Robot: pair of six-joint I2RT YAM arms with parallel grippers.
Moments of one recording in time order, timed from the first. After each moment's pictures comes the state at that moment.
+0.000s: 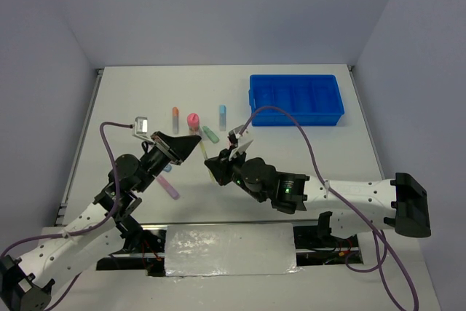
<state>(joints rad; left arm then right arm) -0.66 0.61 0.42 0.31 -0.03 -0.92 1.30 1.17 0.79 0.20 0.52 0.52</state>
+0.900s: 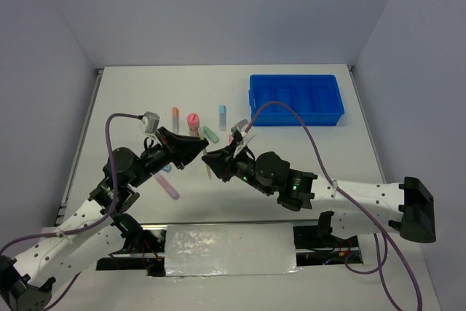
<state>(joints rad) -0.66 0.64 0.55 0.26 0.19 -0.66 1.25 1.11 0.76 0.35 0.35 0.35</state>
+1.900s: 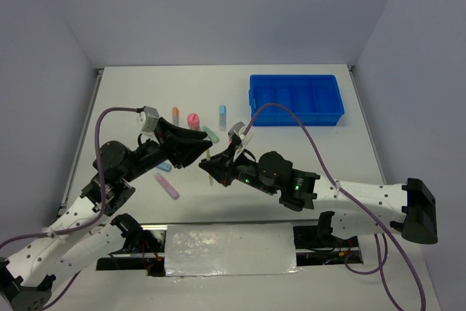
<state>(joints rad) -0.67 0.66 0.69 0.21 0.36 -0.51 1.24 1.09 0.76 0.34 0.18 0.33</state>
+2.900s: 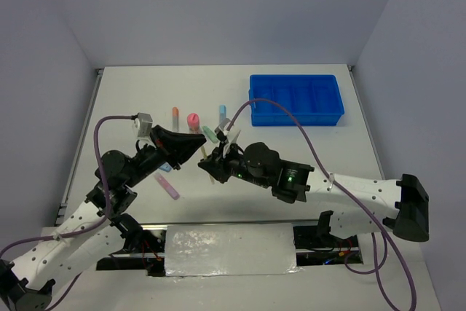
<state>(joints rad) -0.65 0.62 0.56 0.32 0.29 -0.56 1.20 1.17 0.88 0.15 0.14 0.29</state>
